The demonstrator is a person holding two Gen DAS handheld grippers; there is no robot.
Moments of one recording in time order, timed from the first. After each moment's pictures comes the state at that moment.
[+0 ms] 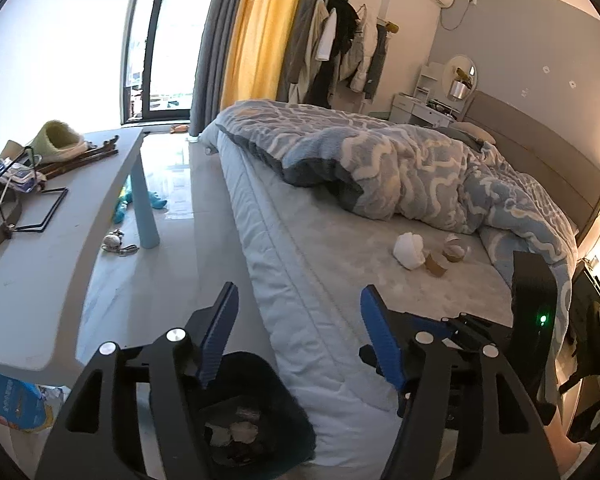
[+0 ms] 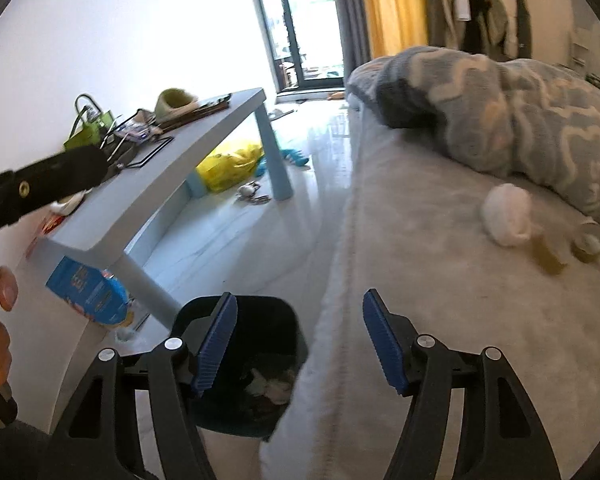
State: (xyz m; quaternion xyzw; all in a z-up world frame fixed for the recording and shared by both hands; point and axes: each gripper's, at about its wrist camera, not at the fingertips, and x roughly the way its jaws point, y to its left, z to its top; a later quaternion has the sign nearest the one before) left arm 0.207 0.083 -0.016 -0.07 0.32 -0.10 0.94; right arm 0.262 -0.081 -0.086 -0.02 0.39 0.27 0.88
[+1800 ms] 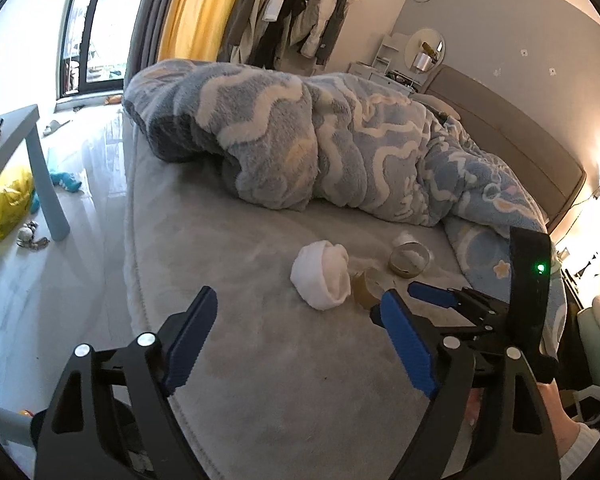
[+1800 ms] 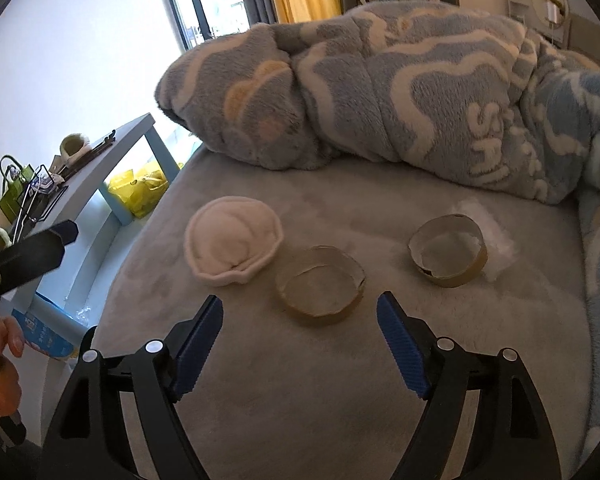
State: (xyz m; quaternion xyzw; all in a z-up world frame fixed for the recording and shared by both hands) left arm 0.333 -0.060 -0.070 -0.10 0.37 -0.19 0.90; right arm 0.386 -0.270 -0.118 0.02 0.42 0.18 0.89
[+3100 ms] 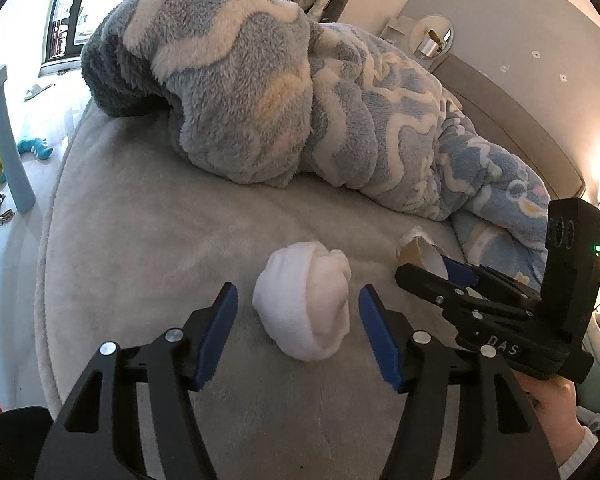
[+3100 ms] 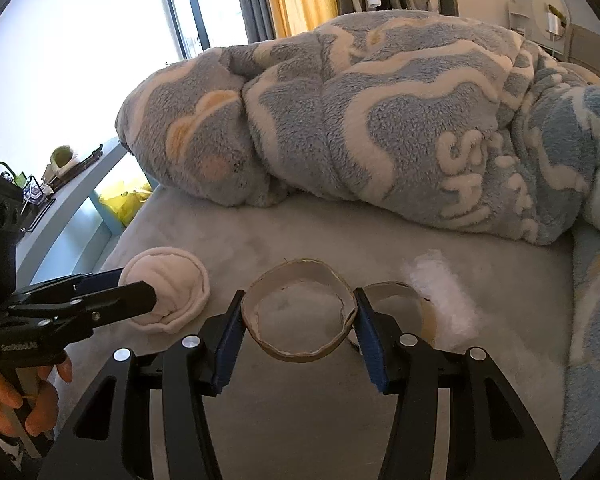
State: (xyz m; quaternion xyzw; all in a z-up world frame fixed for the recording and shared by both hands) left arm 0.398 -0.099 -0.123 -0.13 0.41 -0.21 0.88; right arm 0.427 -0.307 -0.116 0.01 0.40 0.18 0.90
